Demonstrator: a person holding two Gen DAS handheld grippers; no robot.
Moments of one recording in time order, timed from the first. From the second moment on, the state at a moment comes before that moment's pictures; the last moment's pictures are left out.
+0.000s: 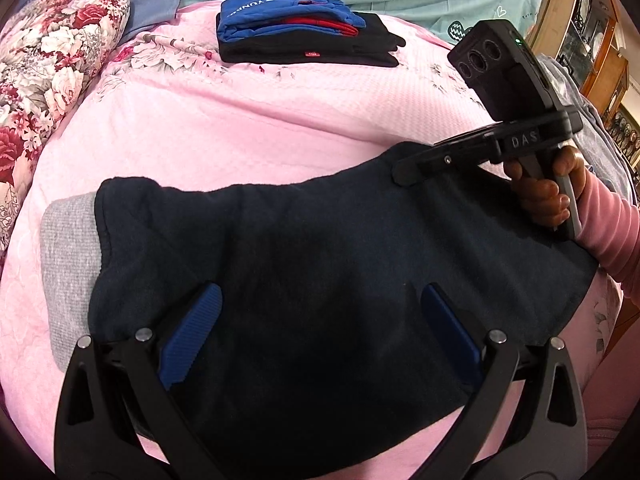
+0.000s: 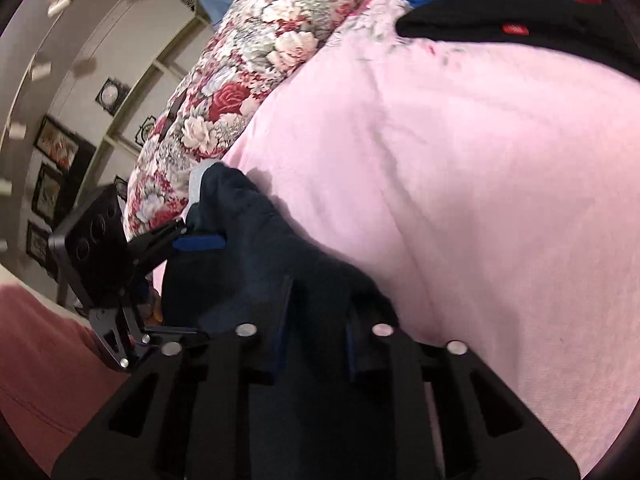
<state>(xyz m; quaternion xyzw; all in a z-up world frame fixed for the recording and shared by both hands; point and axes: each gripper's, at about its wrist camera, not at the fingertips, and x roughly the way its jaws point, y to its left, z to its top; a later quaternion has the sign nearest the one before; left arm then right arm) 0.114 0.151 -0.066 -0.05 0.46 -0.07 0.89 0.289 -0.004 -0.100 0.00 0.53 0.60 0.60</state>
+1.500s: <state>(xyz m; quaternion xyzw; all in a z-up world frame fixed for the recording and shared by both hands) 0.145 0.035 -0.064 -0.05 0.47 -0.11 0.88 0.222 -0.396 -0.071 0.00 0.47 0.12 0.87</state>
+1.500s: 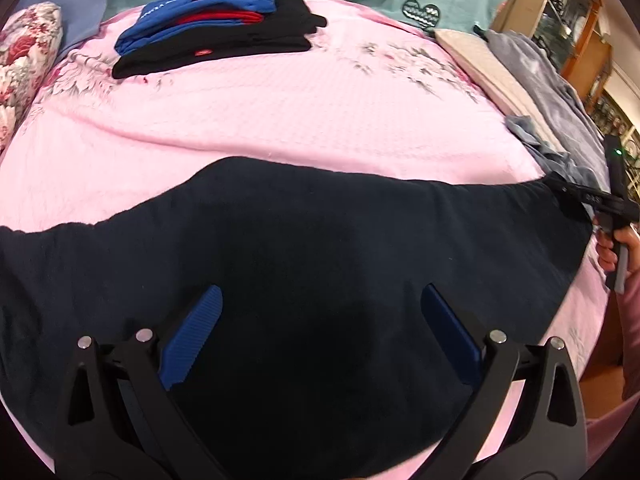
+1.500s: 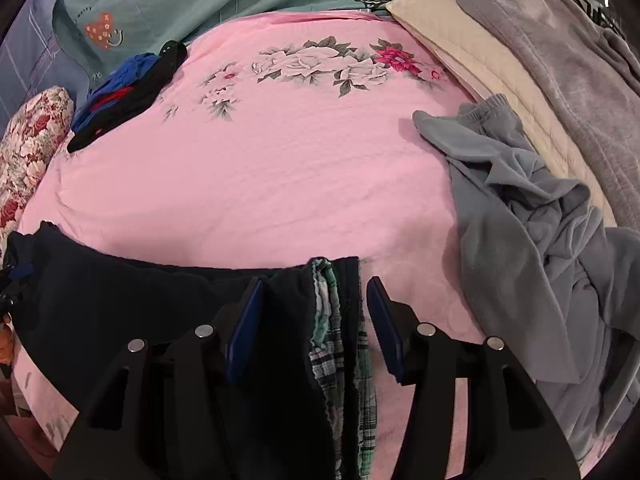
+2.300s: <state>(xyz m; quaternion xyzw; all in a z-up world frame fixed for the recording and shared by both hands) 0.148 0.011 -0.071 0.02 0.48 -0.09 0.87 0.230 -0.385 -0.073 -0.06 0.45 0.09 0.89</state>
